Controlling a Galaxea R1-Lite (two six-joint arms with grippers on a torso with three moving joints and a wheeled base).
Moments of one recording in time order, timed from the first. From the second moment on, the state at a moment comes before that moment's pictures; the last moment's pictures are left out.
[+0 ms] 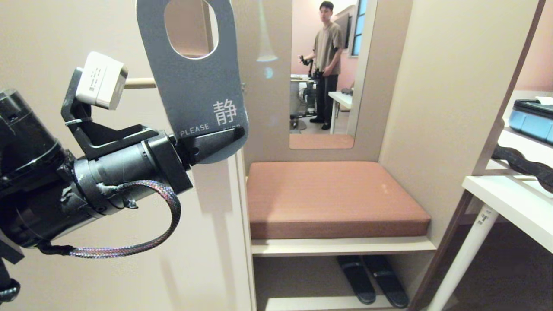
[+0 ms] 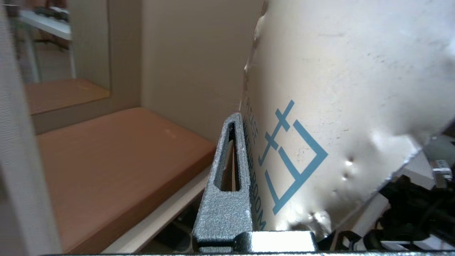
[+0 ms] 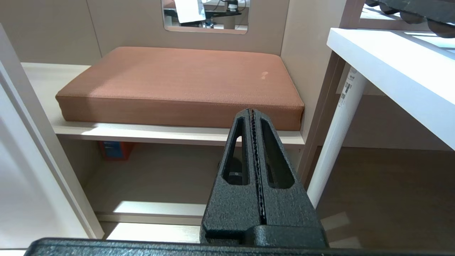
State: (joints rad) left arm -0.53 1.43 -0.69 -0.92 -0.45 -0.35; right arm 0.00 0.00 0.00 0.00 0.00 0.00
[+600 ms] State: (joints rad) left arm -0.29 1.33 -0.56 -0.92 -0.45 -0.35; right arm 0.00 0.00 0.00 0.00 0.00 0.00
